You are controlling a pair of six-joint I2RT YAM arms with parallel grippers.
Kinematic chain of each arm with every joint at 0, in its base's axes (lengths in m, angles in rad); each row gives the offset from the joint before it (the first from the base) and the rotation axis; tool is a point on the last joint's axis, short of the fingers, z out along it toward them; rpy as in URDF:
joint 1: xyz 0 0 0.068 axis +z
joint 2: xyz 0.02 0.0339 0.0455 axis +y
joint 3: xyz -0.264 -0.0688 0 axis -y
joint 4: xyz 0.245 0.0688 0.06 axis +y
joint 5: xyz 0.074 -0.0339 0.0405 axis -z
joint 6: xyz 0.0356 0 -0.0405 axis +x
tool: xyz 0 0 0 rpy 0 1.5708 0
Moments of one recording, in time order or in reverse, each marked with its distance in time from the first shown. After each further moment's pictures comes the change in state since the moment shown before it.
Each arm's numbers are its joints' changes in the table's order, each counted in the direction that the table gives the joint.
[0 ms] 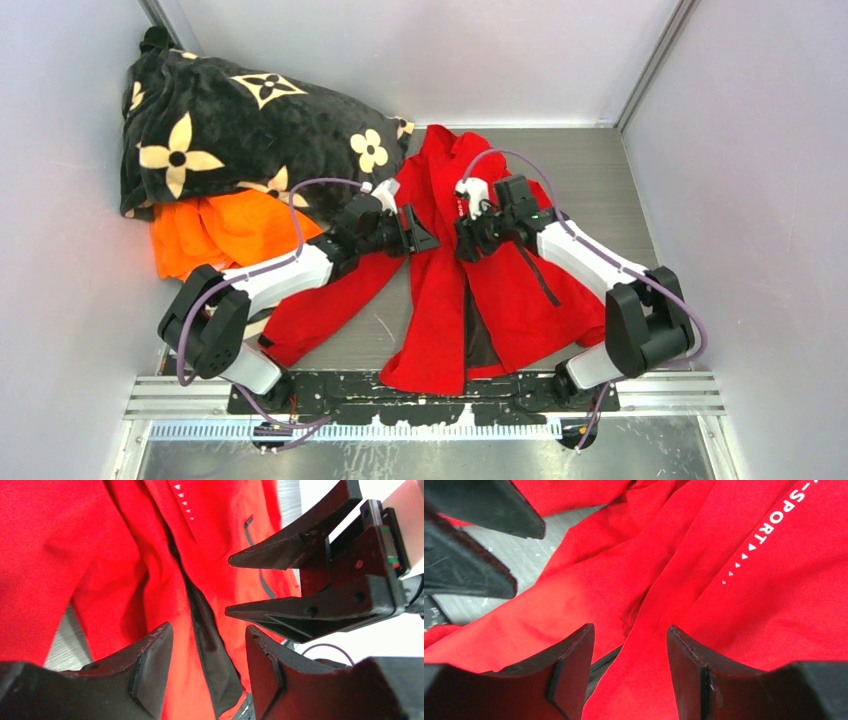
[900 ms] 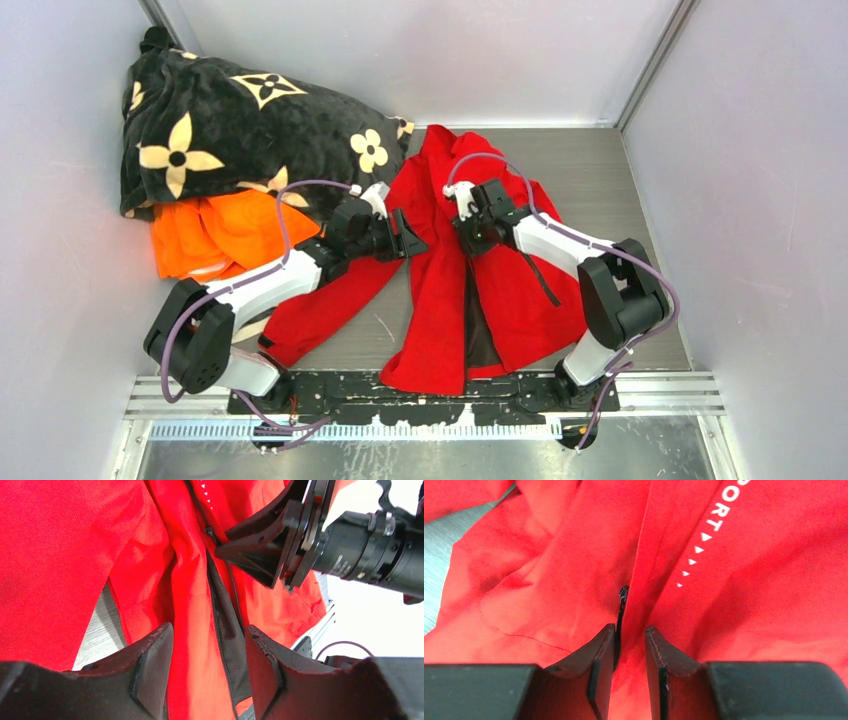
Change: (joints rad) left arm 0.027 -0.092 -0.042 0.108 -0.042 0.070; right arm 0.121 0.194 0.053 -0.051 0.387 0.043
